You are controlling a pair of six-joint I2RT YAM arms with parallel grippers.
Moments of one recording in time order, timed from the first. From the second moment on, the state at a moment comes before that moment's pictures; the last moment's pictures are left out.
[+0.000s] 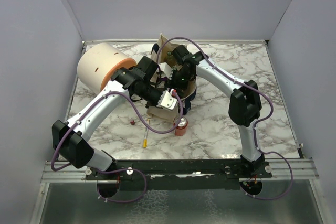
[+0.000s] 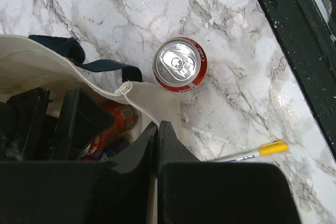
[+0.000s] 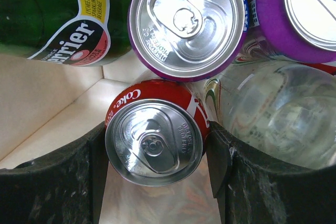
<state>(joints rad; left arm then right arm) -0.62 1.44 1.42 -1.14 0.79 1.30 0.63 2.12 1.92 -1.01 -0.40 -0.64</state>
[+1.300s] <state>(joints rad) -0.62 1.45 1.42 -1.14 0.80 1.30 0.61 2.04 1.85 -1.00 -0.45 -0.62</state>
